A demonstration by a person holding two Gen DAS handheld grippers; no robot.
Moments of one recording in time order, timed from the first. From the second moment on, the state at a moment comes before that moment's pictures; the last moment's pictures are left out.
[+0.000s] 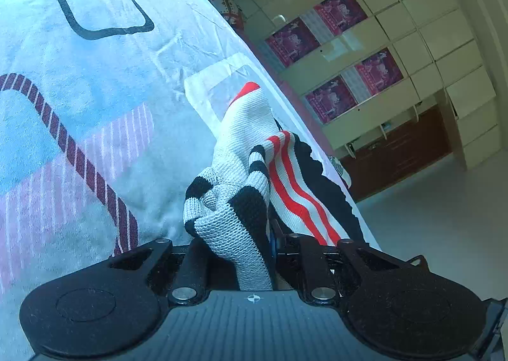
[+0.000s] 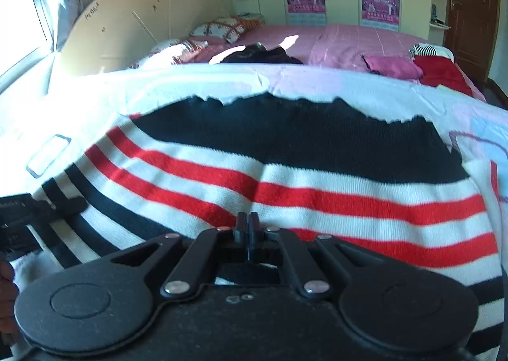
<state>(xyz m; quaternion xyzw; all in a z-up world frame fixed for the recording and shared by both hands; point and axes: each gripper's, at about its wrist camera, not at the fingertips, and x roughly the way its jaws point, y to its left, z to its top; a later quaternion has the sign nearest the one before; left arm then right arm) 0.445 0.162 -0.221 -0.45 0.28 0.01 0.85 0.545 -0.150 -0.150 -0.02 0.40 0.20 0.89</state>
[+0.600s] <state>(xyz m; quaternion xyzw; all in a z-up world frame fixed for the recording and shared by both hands) 0.435 0.157 -0.218 -0.44 0.27 0.01 0.86 0.535 -0.157 -0.156 0.01 0.39 0.19 0.90</state>
